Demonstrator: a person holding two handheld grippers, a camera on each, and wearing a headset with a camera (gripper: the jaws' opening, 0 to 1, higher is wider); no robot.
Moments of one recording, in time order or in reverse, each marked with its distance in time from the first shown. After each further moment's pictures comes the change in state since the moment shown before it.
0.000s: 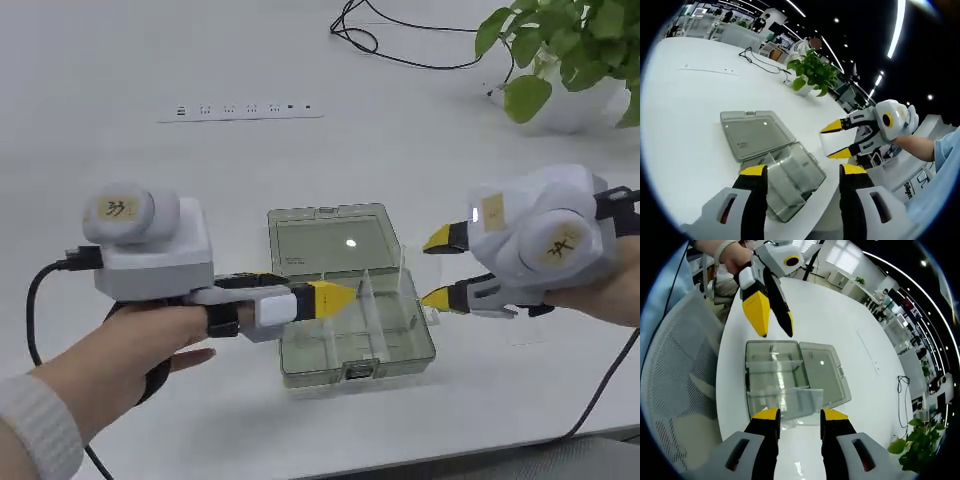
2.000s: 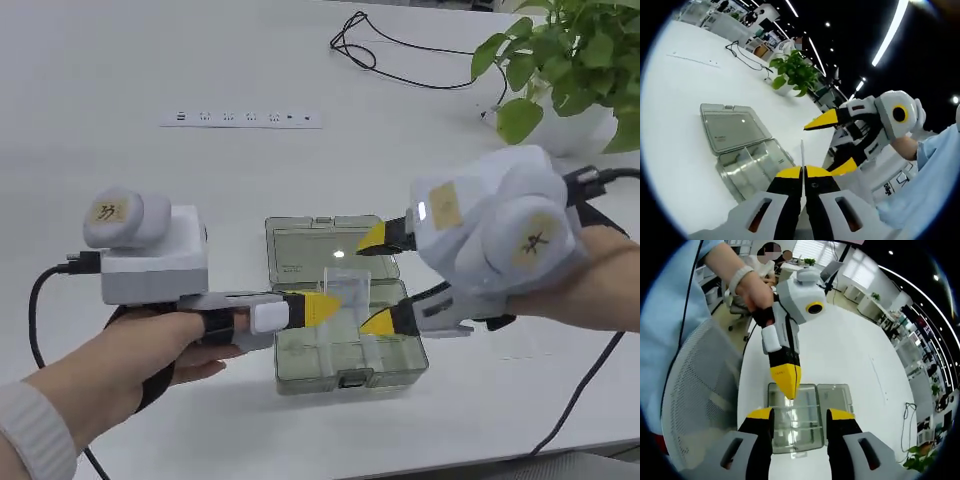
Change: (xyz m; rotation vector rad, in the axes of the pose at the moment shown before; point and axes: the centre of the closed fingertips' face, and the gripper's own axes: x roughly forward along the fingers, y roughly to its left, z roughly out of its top) left arm -0.014 -0.032 -0.009 -0.005 -0.012 -0.211; right arm -0.017 0.025 0.077 -0.030 -0.122 0.151
